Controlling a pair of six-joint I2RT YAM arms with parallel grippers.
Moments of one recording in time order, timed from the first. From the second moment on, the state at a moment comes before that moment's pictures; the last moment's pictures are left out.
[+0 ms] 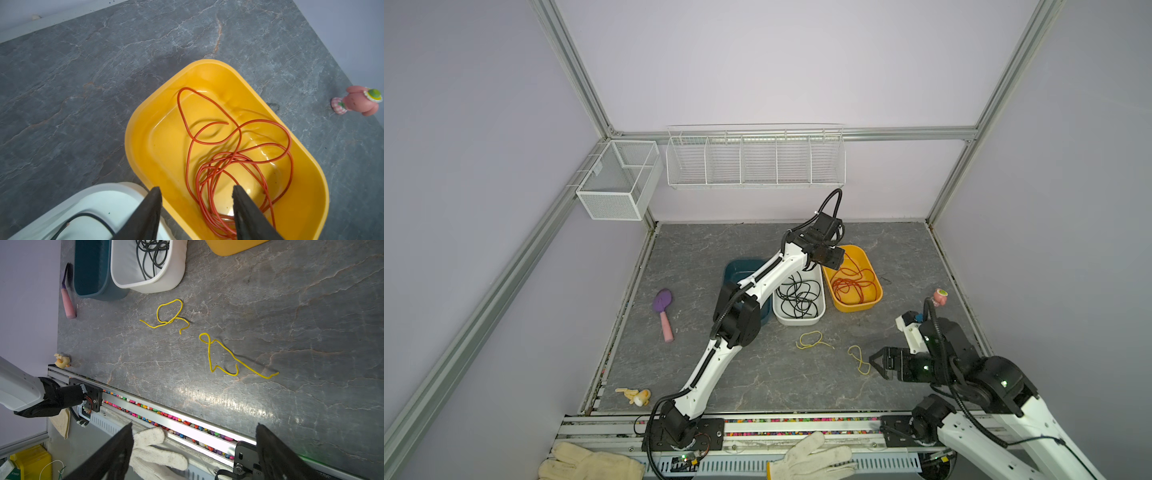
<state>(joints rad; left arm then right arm) -0.79 2.48 2.44 -0.81 0.09 -0.19 0.58 0.55 0.79 -1.18 -0.16 0.62</state>
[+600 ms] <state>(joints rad) -0.78 2.13 2.26 -0.94 -0.08 -0.06 0.59 0.58 0.76 -1.18 -0.16 0.63</state>
